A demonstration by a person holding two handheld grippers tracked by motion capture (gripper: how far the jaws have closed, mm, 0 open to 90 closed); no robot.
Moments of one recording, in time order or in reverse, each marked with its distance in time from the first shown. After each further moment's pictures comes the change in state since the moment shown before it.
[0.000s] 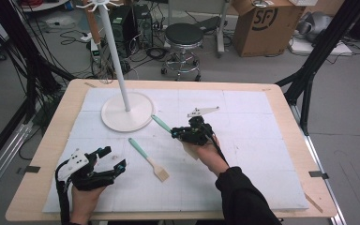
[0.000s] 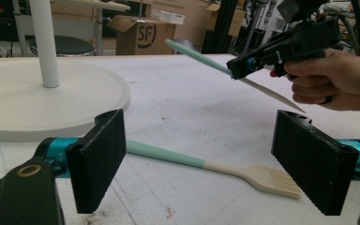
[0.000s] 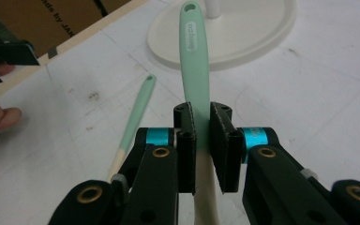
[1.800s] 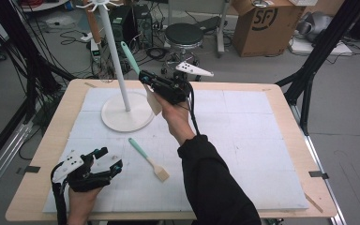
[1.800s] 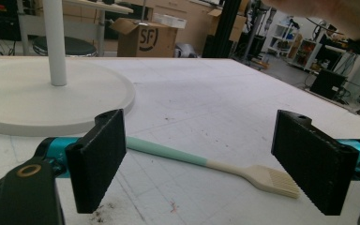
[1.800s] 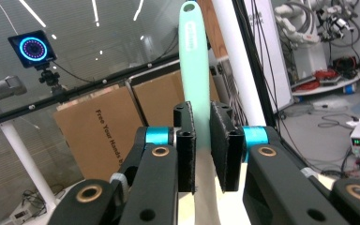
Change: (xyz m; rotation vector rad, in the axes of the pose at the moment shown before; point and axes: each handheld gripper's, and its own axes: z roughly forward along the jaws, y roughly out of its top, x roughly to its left) left arm 0.005 -0.001 -0.009 -0.017 0.005 -0.023; right arm 0.042 0.133 0.007 -0.606 0.214 0.027
